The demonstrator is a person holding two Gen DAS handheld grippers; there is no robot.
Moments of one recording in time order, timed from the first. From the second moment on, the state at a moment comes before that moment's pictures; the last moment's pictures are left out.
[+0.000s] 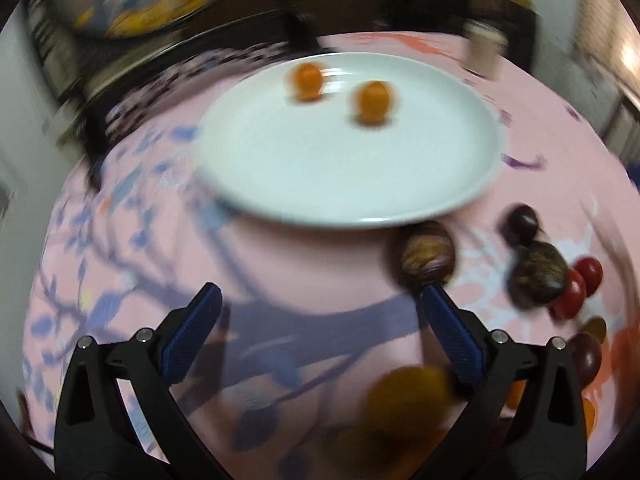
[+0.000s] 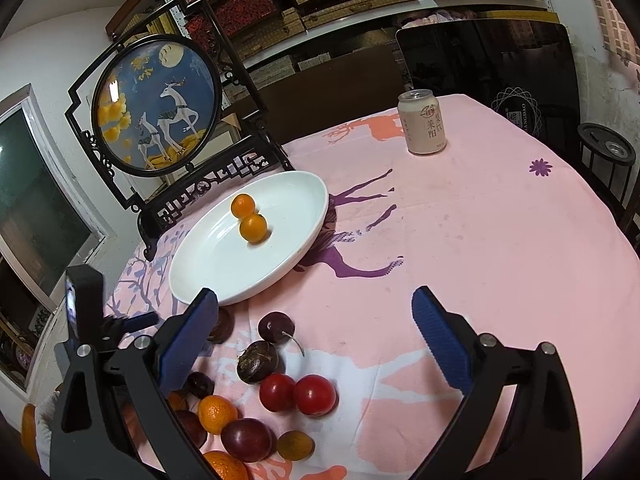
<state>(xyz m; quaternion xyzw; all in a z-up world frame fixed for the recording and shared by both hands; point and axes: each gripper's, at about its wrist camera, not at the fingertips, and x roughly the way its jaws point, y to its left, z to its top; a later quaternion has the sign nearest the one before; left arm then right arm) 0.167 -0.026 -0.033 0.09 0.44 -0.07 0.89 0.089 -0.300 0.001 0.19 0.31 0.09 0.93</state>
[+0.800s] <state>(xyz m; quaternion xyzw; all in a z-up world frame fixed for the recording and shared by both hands) 0.176 -0.077 -0.033 0.11 0.44 -0.17 0.87 0.094 -0.298 -0.004 0.19 0.32 0.10 0.92</state>
